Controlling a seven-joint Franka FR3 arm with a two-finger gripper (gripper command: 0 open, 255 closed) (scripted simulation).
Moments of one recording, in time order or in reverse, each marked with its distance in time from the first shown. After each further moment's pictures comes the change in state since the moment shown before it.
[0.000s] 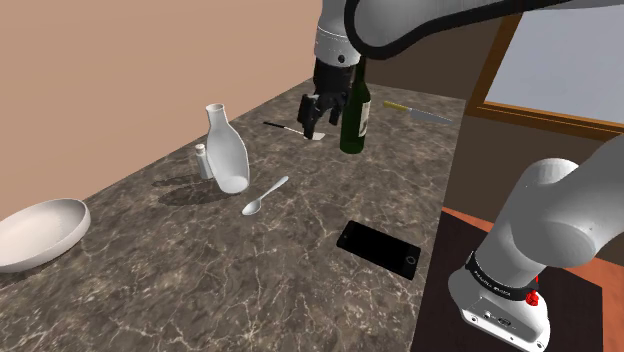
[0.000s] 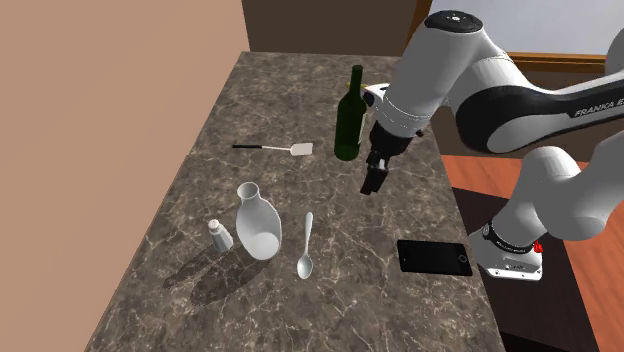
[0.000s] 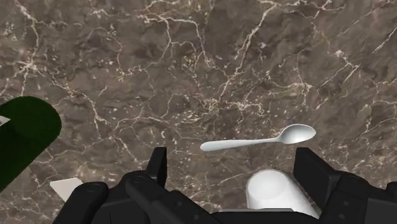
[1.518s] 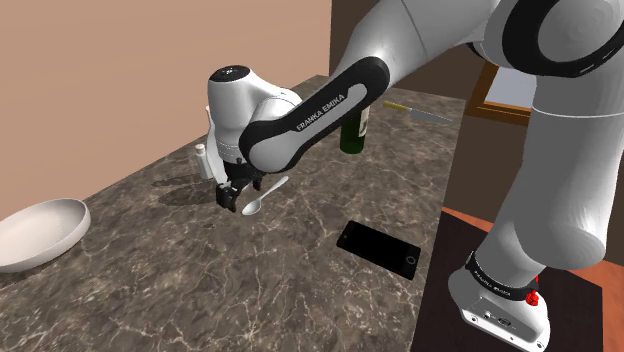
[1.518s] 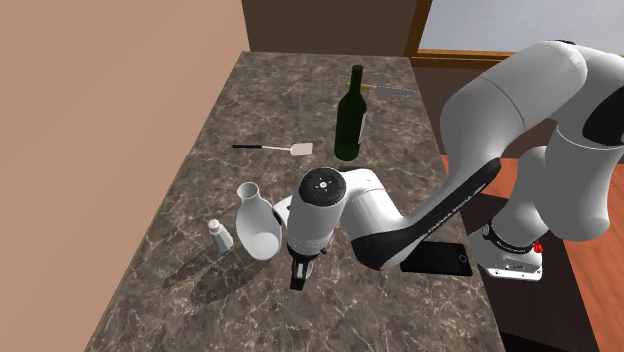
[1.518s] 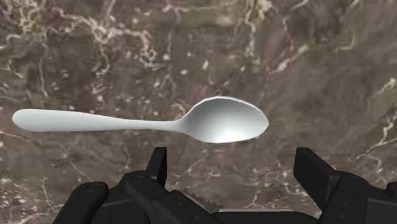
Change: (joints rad) arm 0.105 0.727 0.157 0.341 -0.317 0.300 0.282
